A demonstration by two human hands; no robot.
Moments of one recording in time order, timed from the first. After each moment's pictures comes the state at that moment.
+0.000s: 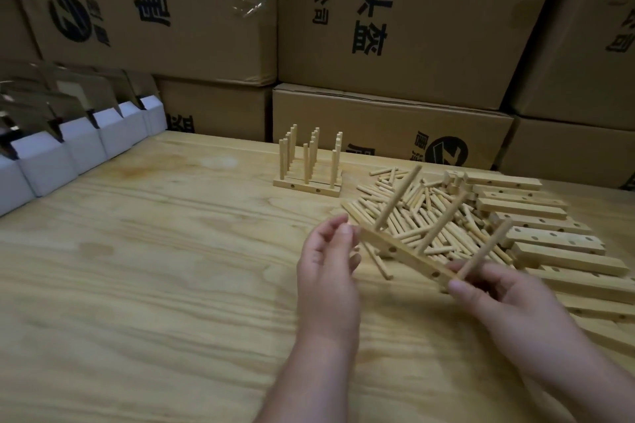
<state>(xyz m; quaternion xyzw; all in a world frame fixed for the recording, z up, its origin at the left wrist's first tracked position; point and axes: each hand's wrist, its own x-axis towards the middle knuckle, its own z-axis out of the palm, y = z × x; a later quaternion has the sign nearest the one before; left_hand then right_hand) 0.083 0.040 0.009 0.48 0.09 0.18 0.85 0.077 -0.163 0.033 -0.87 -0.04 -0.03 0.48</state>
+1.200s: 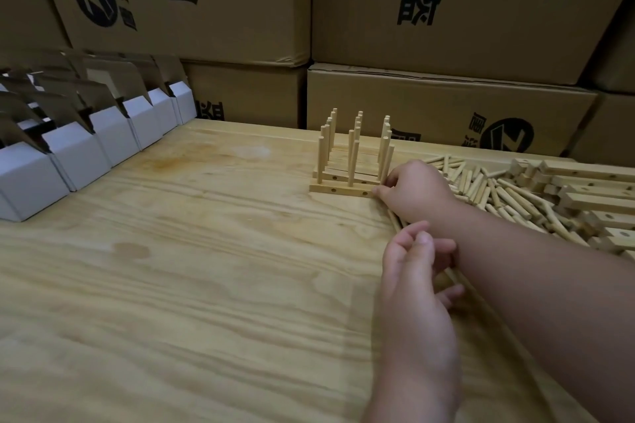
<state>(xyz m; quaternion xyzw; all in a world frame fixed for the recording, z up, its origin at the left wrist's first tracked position) 0.091 0.032 0.004 0.43 0.07 0.08 0.90 0.280 0.000 0.025 -0.98 -0.09 -0.12 0.16</state>
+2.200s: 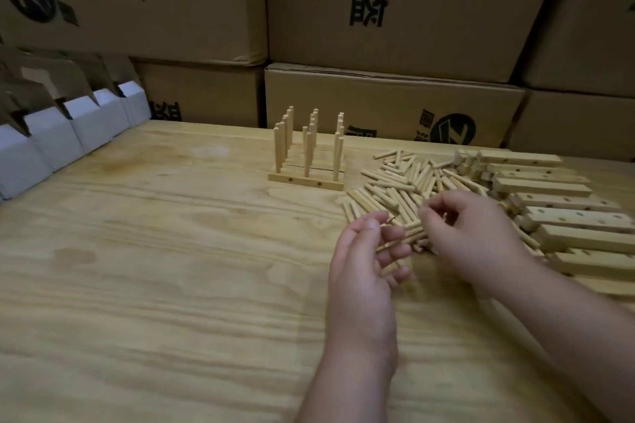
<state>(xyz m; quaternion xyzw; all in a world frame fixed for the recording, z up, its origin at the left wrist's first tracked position) 0.089 0.026 0.009 0.41 0.07 0.07 0.91 0.160 -0.107 0.033 -0.93 -0.07 -0.19 0.30</state>
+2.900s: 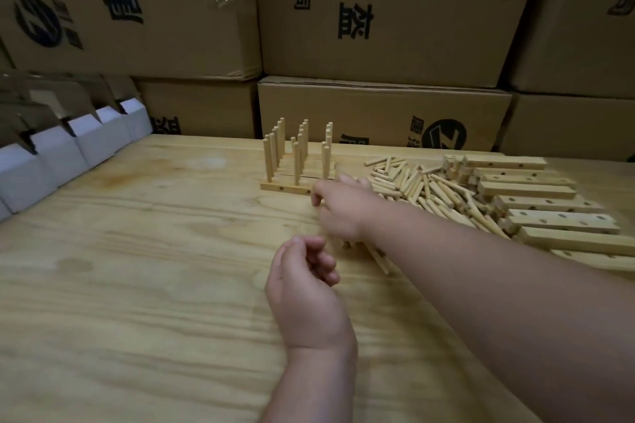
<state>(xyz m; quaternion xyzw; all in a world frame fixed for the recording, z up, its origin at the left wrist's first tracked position) 0.094 0.038 0.007 0.36 0.19 0.31 0.86 0.233 -0.011 0.039 -0.97 -0.21 0.05 0.12</state>
